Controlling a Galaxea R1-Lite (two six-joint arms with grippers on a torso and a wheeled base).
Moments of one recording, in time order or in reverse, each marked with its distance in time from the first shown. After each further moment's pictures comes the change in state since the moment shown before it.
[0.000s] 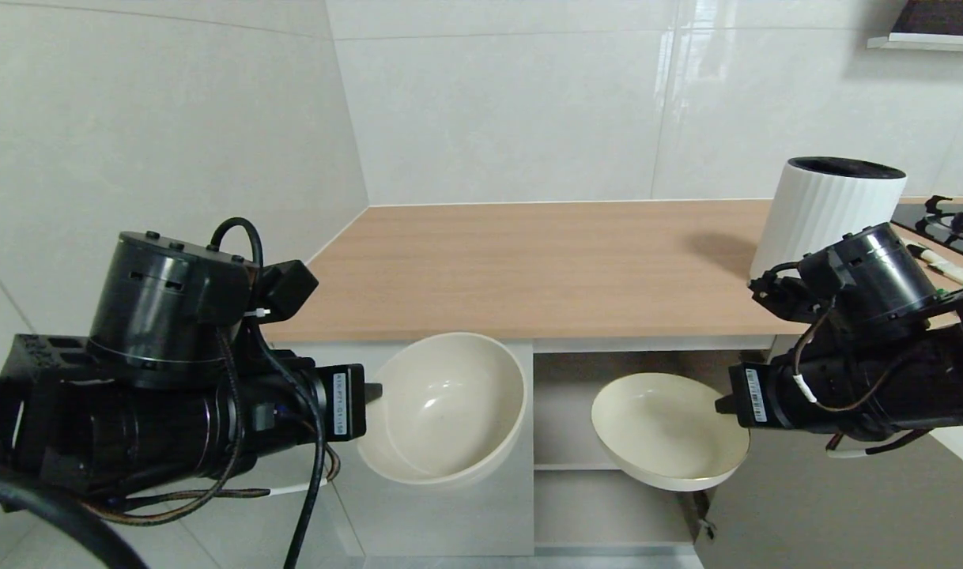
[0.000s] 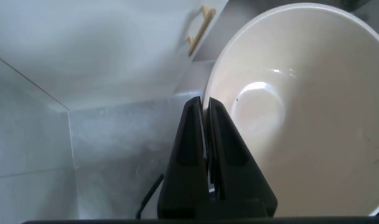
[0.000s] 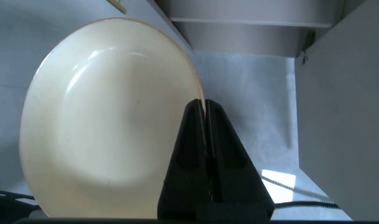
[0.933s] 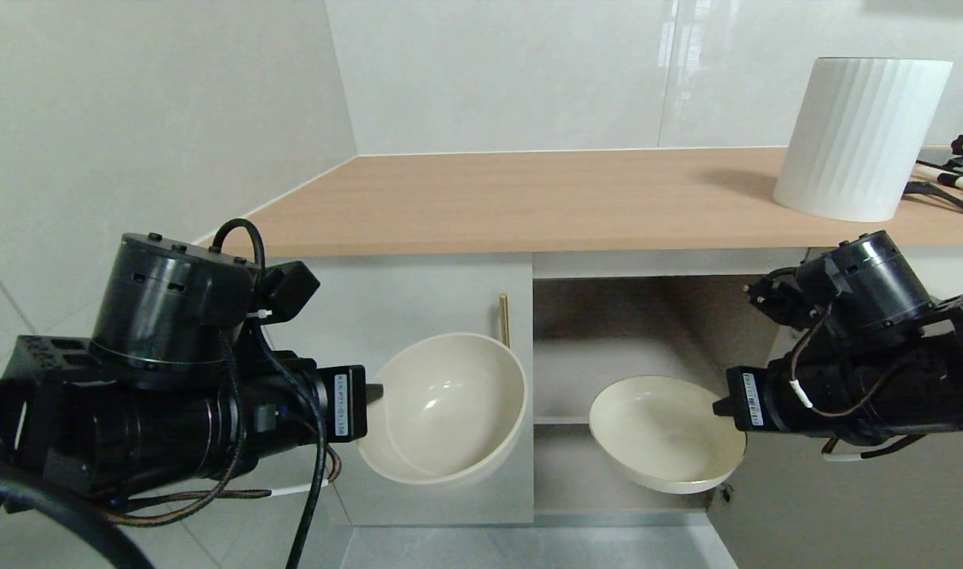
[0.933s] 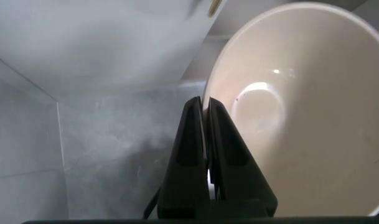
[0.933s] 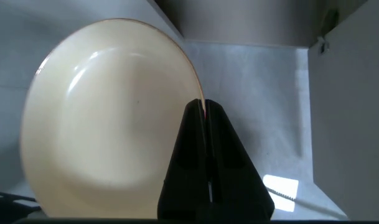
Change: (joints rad) left arm 0.000 0.000 0.002 0.001 0.000 0.003; right arm 0.000 0.001 0.027 -0.036 0.000 -0.001
